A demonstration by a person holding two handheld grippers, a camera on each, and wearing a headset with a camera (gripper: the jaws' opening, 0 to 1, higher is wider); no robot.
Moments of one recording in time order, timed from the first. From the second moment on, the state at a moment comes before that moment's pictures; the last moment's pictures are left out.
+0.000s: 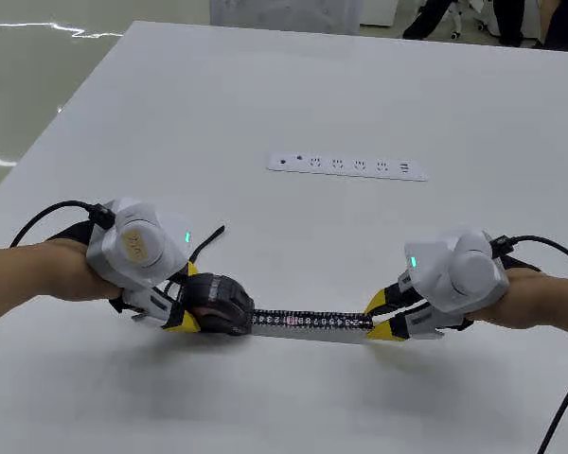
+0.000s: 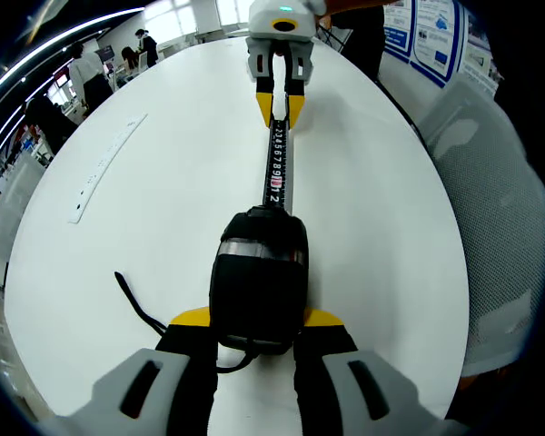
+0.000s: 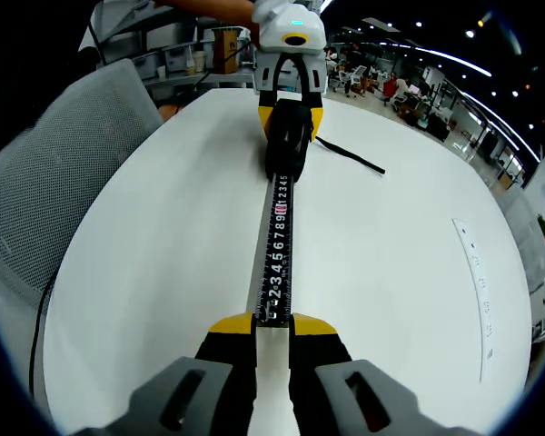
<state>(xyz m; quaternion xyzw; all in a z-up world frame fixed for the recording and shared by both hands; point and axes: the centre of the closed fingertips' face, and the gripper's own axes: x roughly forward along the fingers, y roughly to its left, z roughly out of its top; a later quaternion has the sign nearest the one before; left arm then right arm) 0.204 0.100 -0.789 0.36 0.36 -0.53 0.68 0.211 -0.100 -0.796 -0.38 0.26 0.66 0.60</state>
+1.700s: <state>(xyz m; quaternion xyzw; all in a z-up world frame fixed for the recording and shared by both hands) 0.203 0.100 -0.789 0.36 0.36 -0.53 0.68 0.211 -0.110 -0.797 -0.39 0.26 0.66 0.59</state>
